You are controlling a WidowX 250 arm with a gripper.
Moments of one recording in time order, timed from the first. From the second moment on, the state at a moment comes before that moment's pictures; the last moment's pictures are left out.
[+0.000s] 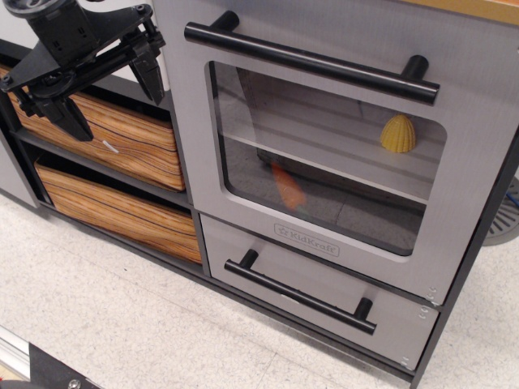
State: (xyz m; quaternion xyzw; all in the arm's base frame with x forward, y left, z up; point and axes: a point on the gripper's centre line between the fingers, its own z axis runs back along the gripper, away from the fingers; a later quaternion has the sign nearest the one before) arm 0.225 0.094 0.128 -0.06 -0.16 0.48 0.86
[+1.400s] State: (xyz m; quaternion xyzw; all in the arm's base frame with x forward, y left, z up) arm 0.293 0.050 0.140 -0.19 -0.17 0.64 0.72
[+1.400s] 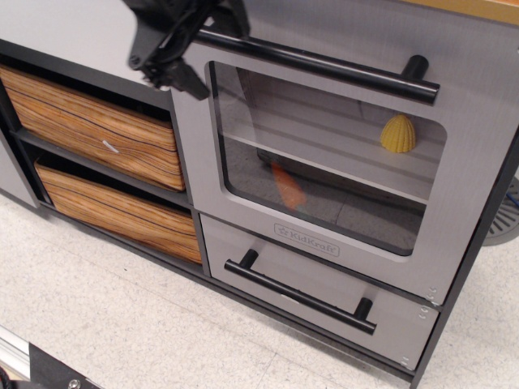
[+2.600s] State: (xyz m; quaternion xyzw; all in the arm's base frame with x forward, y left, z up) arm 0.282 0.052 0.115 -0.15 -0.10 0.67 0.72
